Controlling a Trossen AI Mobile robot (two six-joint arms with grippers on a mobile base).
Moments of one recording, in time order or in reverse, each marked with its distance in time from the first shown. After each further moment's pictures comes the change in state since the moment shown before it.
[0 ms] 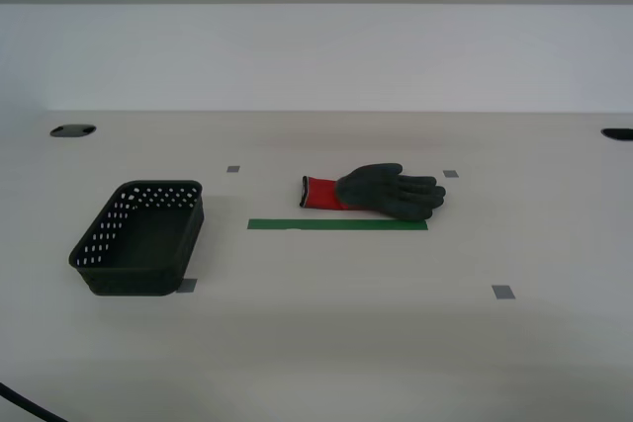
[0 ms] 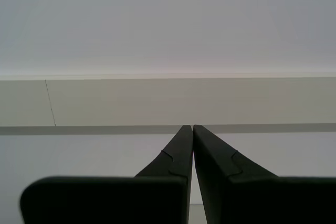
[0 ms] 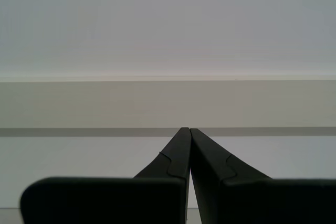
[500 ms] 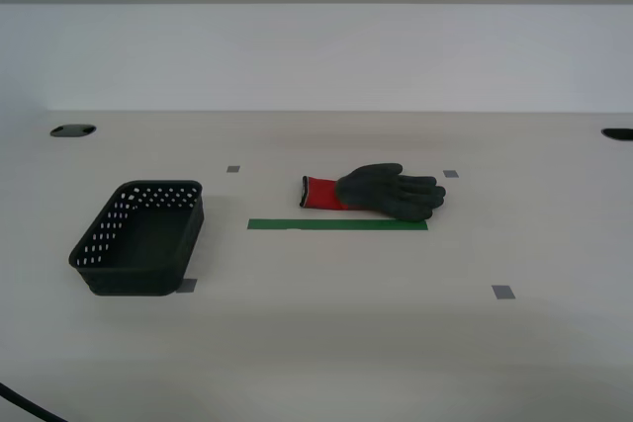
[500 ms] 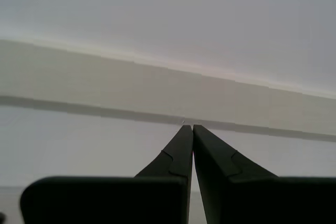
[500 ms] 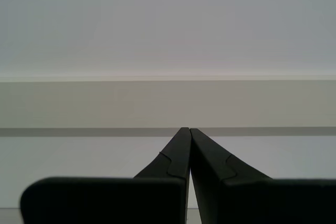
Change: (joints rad) arm 0 0.001 0.000 0.000 0.000 0.000 0.000; arm 1 -0.012 0.000 0.013 -0.052 0.200 -0.246
